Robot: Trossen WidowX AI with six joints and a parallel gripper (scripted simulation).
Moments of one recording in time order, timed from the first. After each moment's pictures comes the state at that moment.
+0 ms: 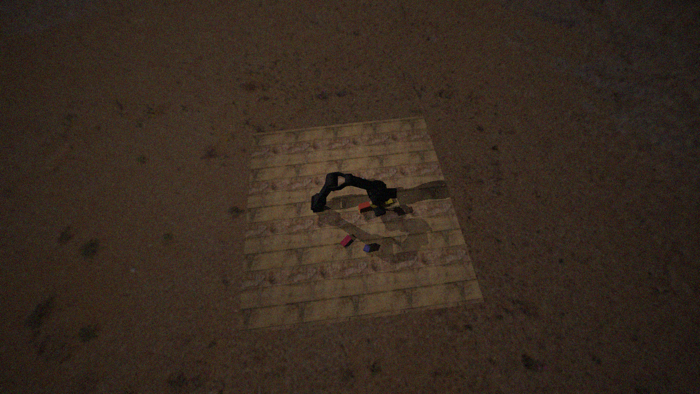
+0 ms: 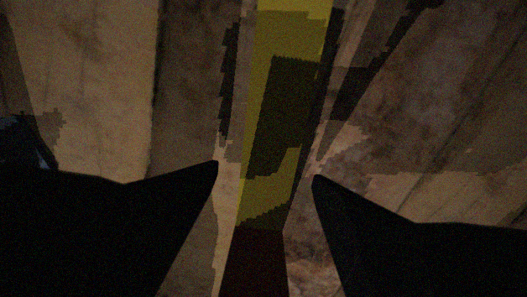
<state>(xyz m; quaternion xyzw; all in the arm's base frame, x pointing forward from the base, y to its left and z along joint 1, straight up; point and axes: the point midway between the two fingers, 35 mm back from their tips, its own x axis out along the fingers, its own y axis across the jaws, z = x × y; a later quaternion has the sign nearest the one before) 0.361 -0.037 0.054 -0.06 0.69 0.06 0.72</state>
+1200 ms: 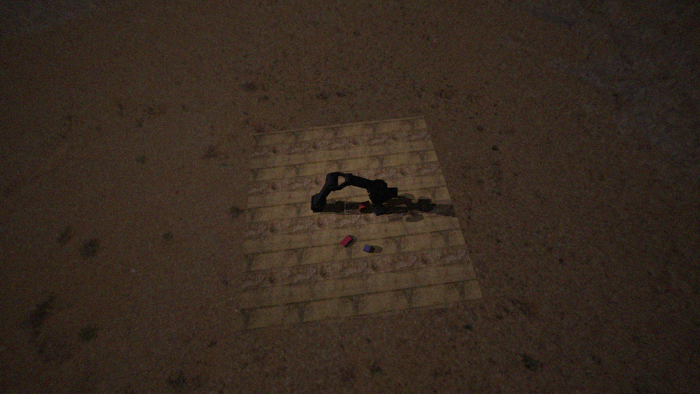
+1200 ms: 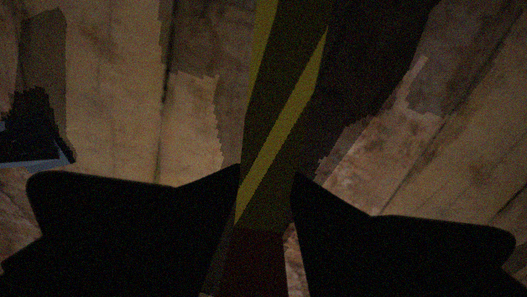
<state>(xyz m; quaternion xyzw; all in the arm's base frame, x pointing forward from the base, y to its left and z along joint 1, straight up) 0.361 -0.037 0.065 -0.06 0.70 0.06 0.71</state>
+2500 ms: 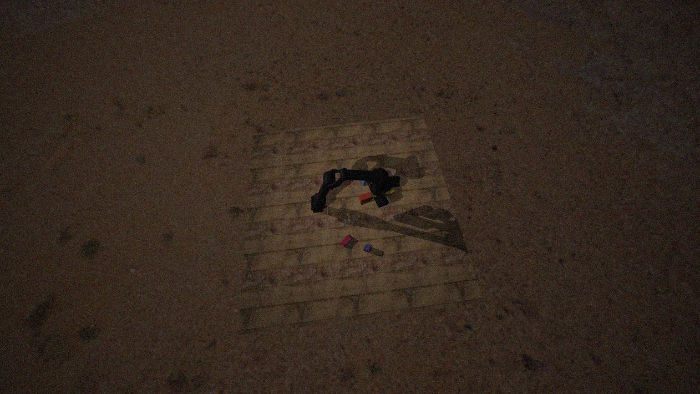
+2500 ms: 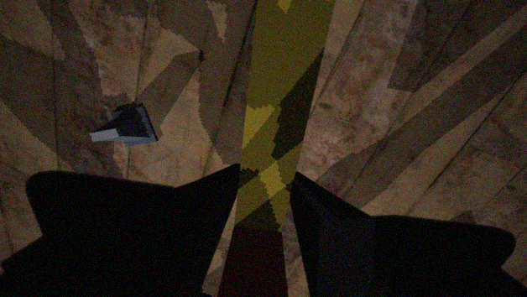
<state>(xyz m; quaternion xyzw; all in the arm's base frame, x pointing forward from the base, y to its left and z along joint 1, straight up) 0.361 -0.013 0.140 -0.08 0.69 0.08 0.71</state>
